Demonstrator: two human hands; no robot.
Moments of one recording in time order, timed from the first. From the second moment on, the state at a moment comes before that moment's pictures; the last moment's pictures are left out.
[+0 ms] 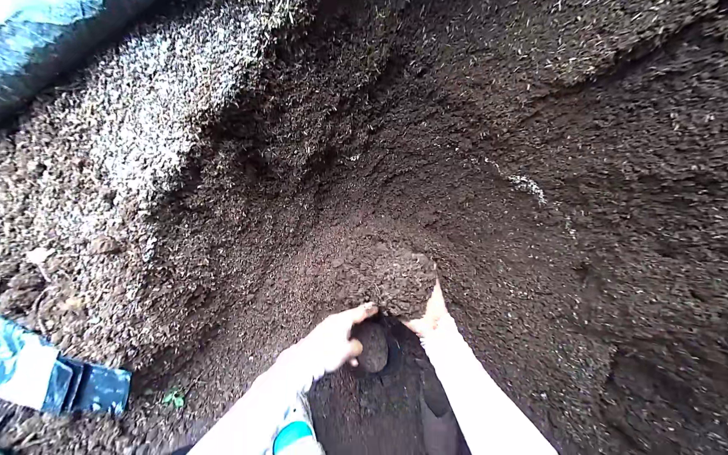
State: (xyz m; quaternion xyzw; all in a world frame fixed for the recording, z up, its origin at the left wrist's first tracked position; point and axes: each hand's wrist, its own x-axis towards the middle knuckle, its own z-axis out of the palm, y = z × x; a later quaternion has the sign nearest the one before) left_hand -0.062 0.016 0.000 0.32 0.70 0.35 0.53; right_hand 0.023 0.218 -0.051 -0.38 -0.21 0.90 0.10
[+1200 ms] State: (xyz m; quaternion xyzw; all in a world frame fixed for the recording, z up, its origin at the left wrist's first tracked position) left_hand -0.025 0.032 0.009 0.39 0.75 0.25 0.46; right_hand 0.063 0.143 0.030 -0.12 -0.89 0.09 -0.42
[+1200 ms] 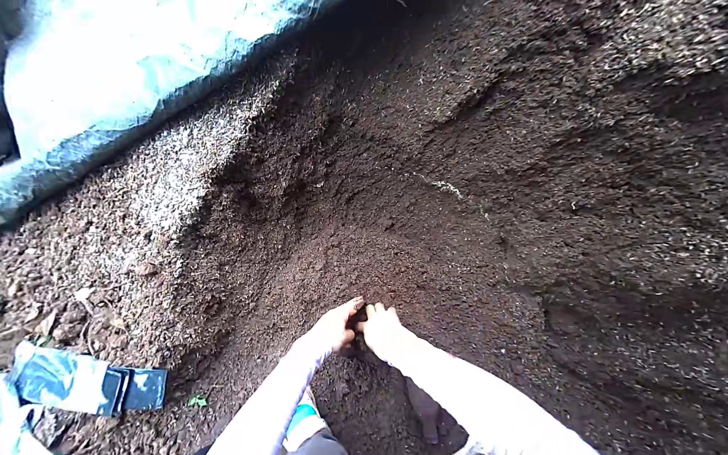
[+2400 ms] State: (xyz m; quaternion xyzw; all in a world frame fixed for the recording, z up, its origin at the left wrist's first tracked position) left_hand -0.013 0.012 -0.010 0.31 0.80 0.25 0.44; right_hand 0.068 0.309 -0.142 -0.56 -0.26 0.78 0.08
